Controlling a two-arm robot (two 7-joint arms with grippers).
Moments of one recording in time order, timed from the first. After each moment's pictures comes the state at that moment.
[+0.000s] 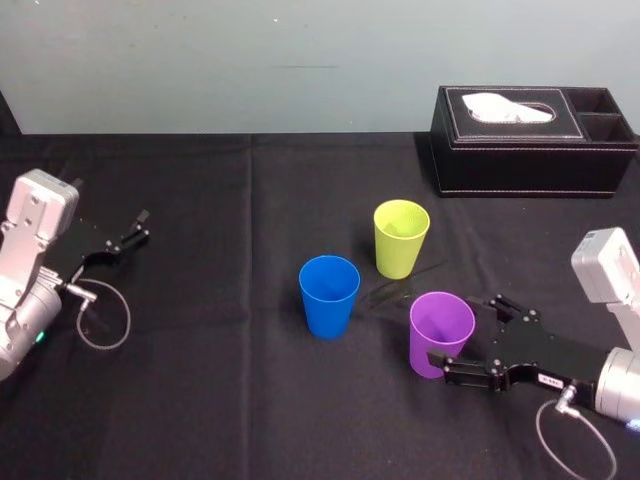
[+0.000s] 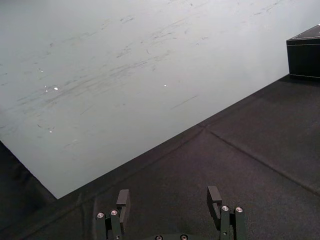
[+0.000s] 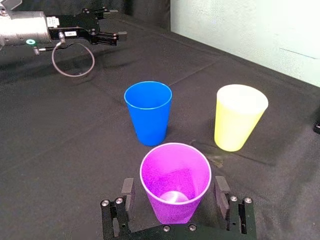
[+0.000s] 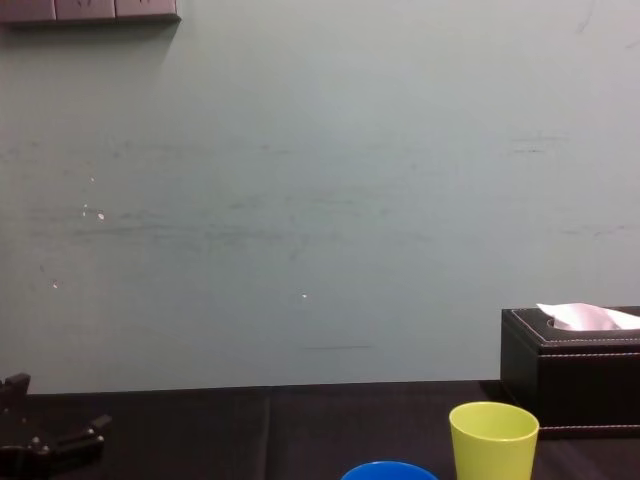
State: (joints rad) left arm -0.20 0.60 0.45 -1.41 -0.25 -0.12 0.03; right arm -0.09 0.78 -0.28 -1.79 0.47 0.15 0.51
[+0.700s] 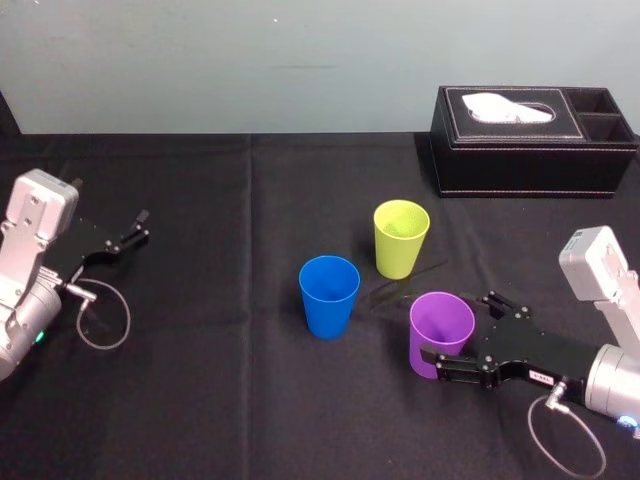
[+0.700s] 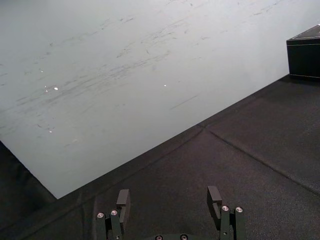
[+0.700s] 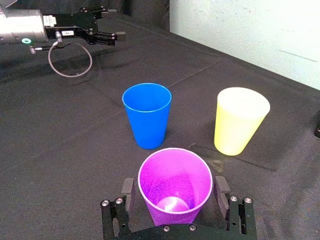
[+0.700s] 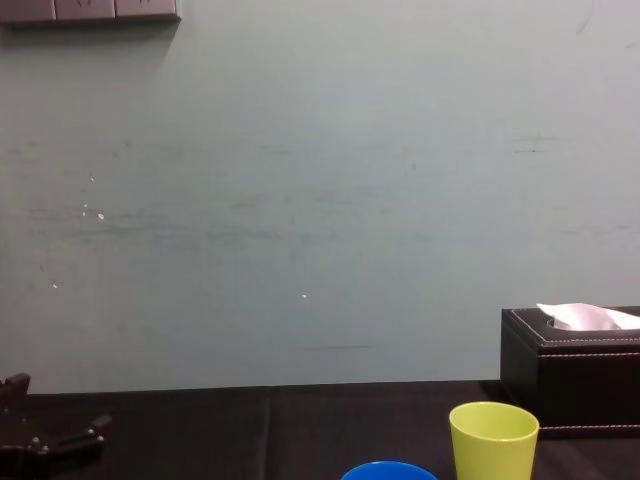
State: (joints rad) left arm -0.20 0.60 0.45 -1.41 -0.25 -0.12 0.03; right arm -0.06 0.76 -0.30 -1.78 0.45 0.15 0.50
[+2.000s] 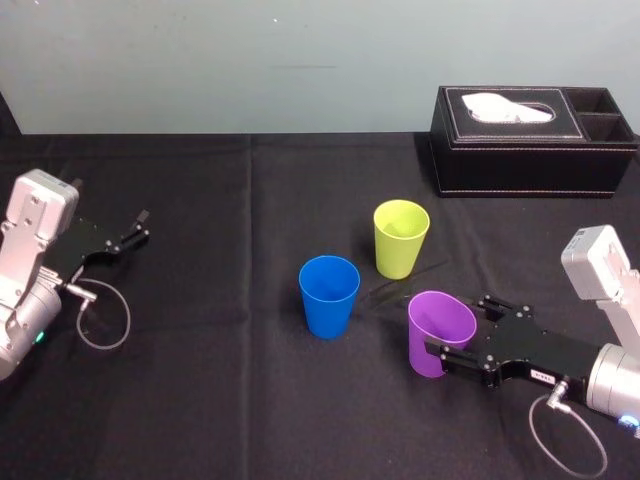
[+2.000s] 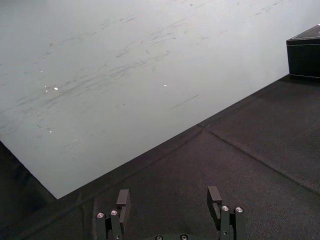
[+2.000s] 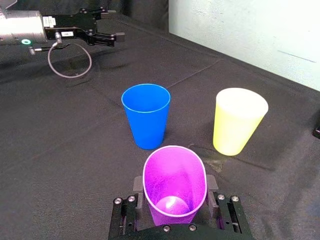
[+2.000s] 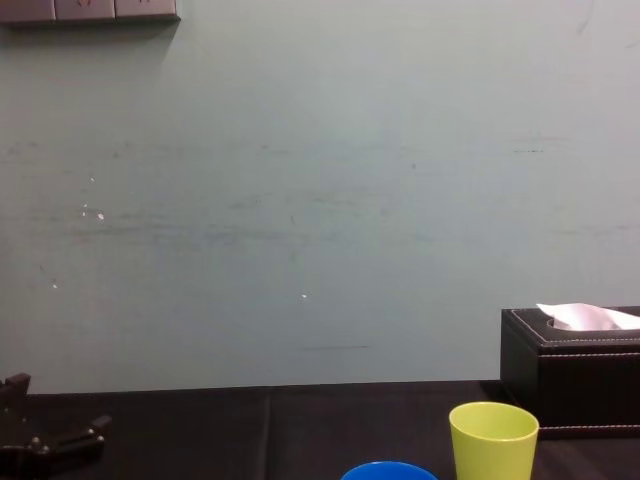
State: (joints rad) left arm -0.20 0.60 0.45 -1.41 -0.25 -0.12 0.03; right arm -0.07 0.76 -0.30 -1.78 0.45 0.15 0.50
